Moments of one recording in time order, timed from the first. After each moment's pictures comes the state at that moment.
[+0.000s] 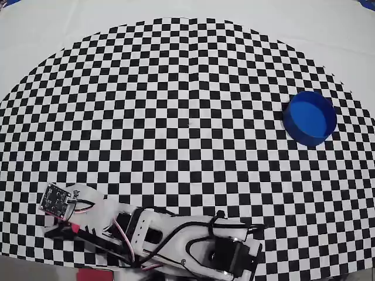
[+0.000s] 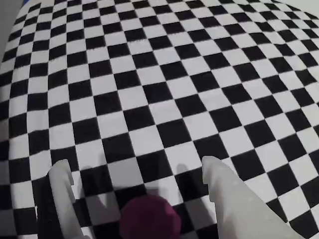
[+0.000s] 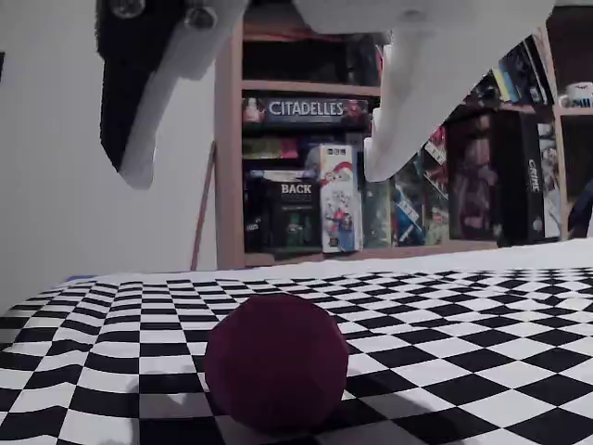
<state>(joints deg) -69.6 147.2 177.5 -2.8 -95.1</state>
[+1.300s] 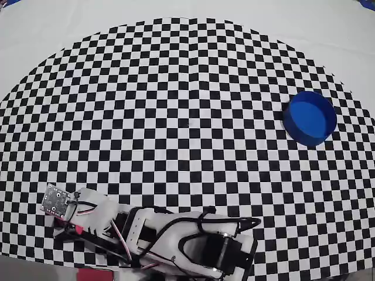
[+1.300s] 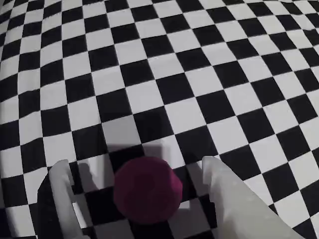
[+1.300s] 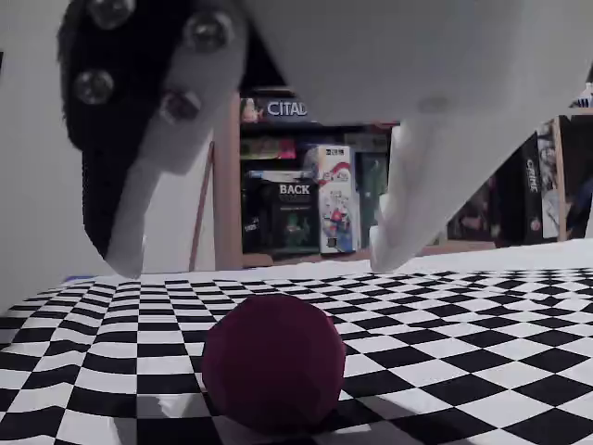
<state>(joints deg) -69.5 139.4 177.4 -2.3 -95.1</state>
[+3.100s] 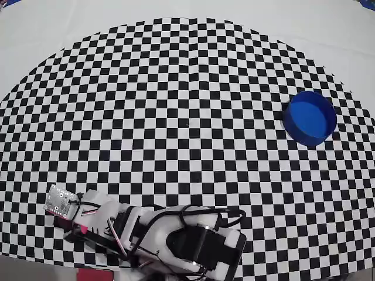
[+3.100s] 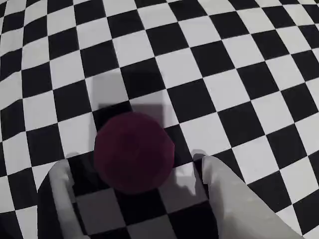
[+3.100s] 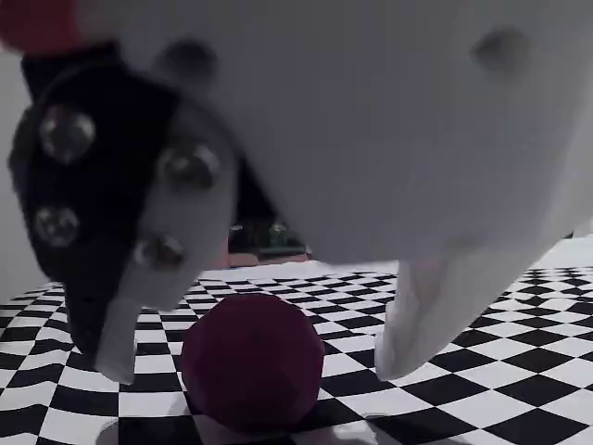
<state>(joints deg) -67.9 128.5 177.1 -6.2 -95.6</state>
